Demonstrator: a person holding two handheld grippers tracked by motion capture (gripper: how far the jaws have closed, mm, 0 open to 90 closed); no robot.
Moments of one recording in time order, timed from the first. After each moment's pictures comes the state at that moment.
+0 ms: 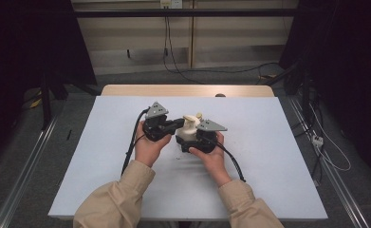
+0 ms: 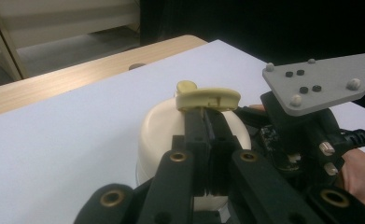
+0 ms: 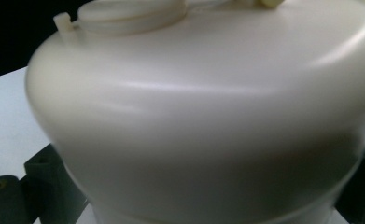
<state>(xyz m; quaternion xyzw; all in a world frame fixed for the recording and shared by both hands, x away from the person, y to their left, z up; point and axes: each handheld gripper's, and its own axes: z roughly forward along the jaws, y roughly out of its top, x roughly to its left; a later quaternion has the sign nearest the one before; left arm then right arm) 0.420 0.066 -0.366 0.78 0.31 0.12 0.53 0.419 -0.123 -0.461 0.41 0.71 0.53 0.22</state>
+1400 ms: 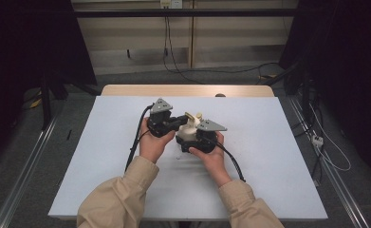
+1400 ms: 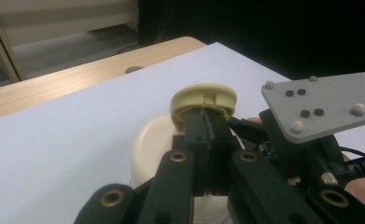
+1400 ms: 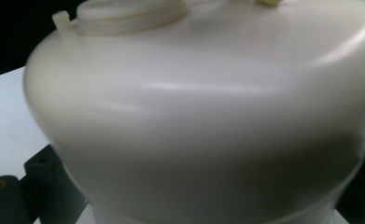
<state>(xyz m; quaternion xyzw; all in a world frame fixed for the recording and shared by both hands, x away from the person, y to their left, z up) 0.429 0.054 -0.360 0.78 0.31 0.11 0.53 0.420 -0.123 -0.461 0.41 0.71 0.53 0.22</state>
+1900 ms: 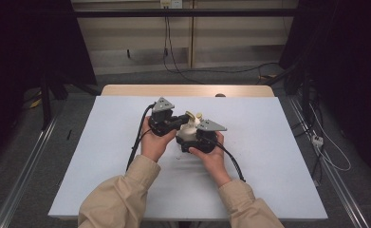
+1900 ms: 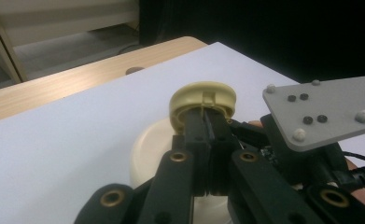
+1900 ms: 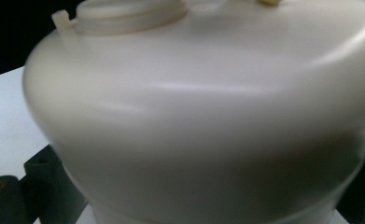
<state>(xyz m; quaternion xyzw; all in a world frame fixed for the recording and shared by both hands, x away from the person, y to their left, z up) 0.431 0.050 -0.359 0.79 0.31 0.11 0.52 0.420 -0.122 -0.461 0.41 0.71 0.53 0.22</state>
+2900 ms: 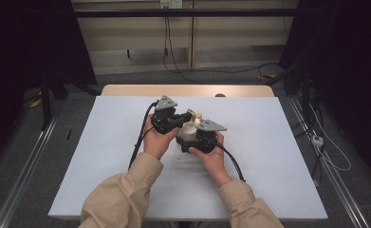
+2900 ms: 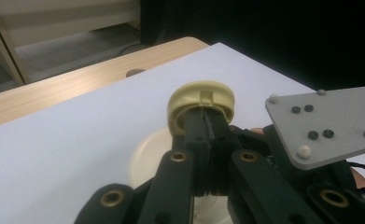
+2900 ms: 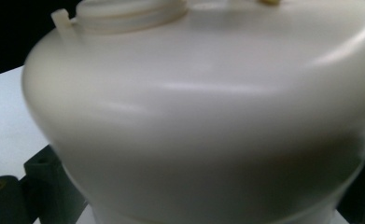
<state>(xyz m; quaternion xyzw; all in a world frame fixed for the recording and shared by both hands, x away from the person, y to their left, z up) 0.435 0.042 -0.356 0.79 0.31 0.12 0.52 0.420 -0.122 -0.461 0.41 0.71 0.52 0.22</state>
